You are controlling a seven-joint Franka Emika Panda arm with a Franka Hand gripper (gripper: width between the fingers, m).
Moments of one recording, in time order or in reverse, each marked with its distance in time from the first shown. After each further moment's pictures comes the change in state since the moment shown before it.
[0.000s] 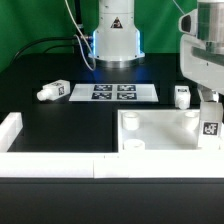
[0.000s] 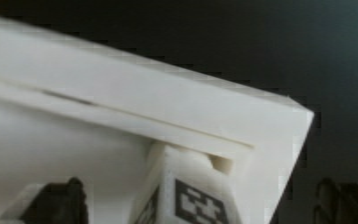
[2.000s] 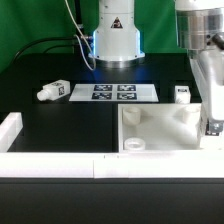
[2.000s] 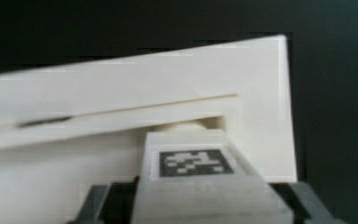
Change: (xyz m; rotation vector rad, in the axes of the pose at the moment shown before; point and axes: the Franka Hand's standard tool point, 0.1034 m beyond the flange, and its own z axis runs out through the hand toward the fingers) arm 0.017 0.002 0.002 0.009 -0.099 0.642
